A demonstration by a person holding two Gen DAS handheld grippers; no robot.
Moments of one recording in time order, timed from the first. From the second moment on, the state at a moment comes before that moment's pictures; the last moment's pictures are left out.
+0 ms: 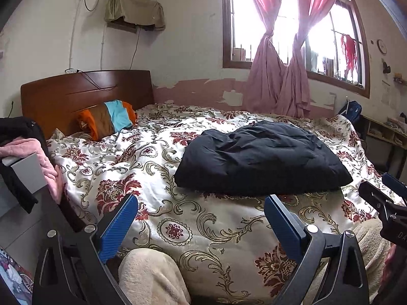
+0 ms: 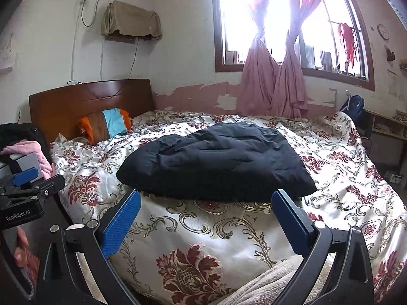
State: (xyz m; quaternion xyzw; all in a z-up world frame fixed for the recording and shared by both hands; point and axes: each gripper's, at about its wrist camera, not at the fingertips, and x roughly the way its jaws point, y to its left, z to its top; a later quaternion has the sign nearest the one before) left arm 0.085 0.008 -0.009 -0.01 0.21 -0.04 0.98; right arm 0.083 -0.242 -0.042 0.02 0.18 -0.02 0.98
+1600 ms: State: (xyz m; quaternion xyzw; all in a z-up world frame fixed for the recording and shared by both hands) left arm 0.081 0.003 -0.008 0.00 0.21 -0.04 0.98; right arm 0.078 -0.246 -0.043 0.02 0.18 -0.03 0.98
